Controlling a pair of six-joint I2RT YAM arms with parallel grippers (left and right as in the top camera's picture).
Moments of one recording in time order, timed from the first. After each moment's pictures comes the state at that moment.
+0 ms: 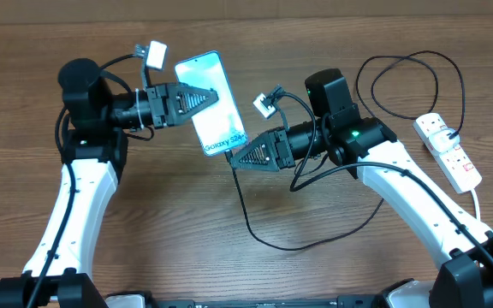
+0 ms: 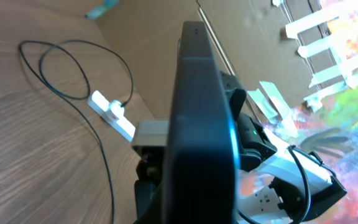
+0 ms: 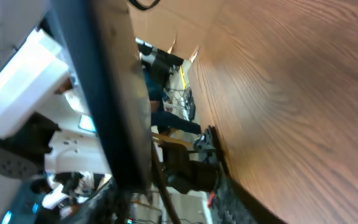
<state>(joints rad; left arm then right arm) 0.04 1.46 1.03 0.31 1.42 -0.91 0.44 1.57 1.18 -0.41 -1.27 0.34</state>
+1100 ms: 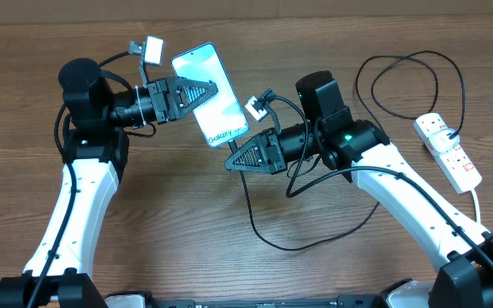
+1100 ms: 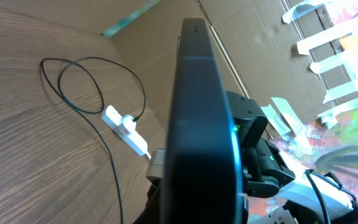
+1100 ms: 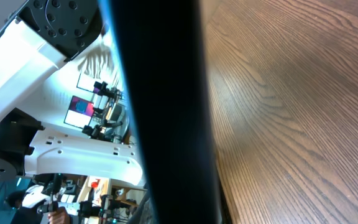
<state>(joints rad) 0.02 1.46 1.03 0.32 1.34 -0.91 0.48 1.57 1.18 -0.36 -1.21 0.33</state>
